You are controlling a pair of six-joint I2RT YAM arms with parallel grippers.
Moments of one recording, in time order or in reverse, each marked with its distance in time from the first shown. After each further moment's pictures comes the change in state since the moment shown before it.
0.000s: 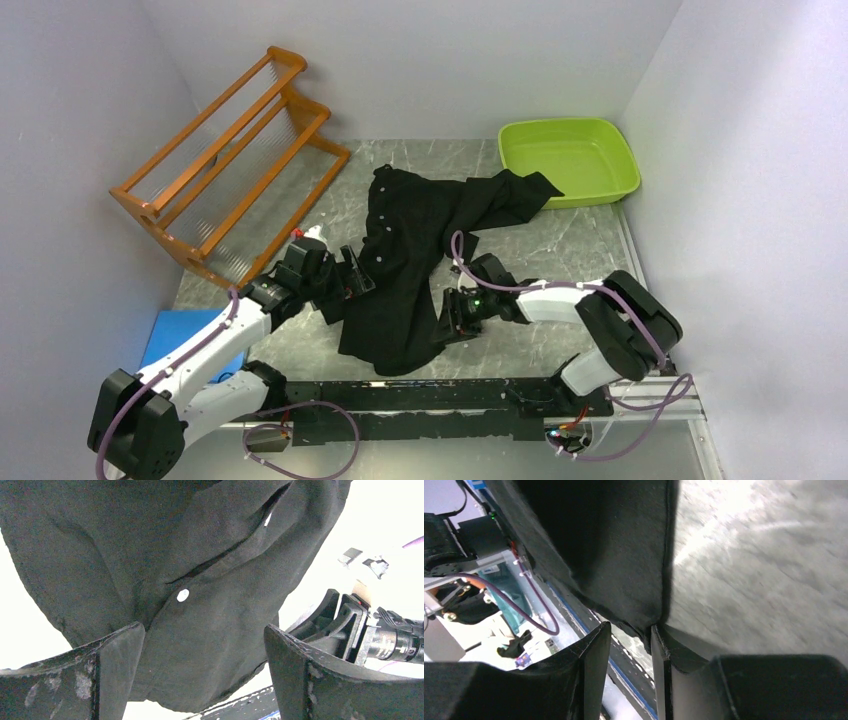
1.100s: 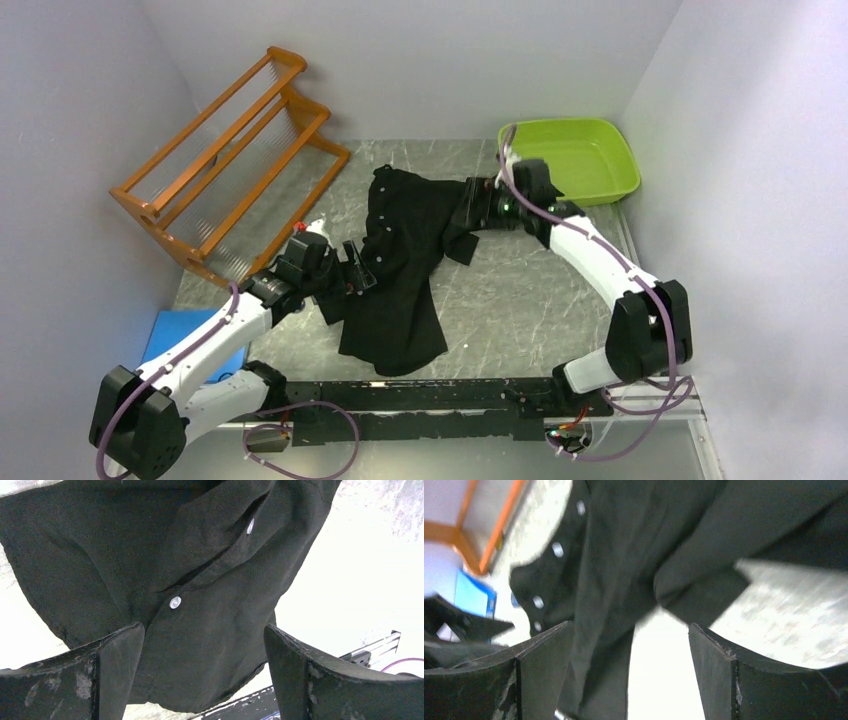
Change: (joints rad) left arm -0.002 0.020 0.049 -0.014 0.001 0.048; right arm -0.357 0.000 0.710 -0.311 0.310 -0.315
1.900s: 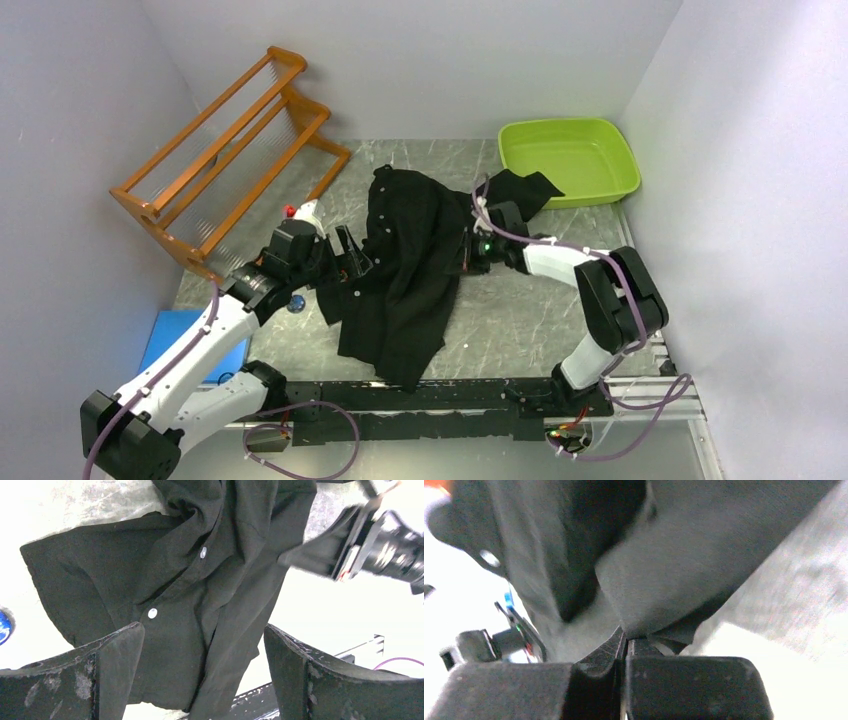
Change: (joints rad) left arm 0.000 -0.075 0.138 -0.101 -0.040 0.040; right arm 0.102 0.143 -0.427 0.294 -0.229 0.187
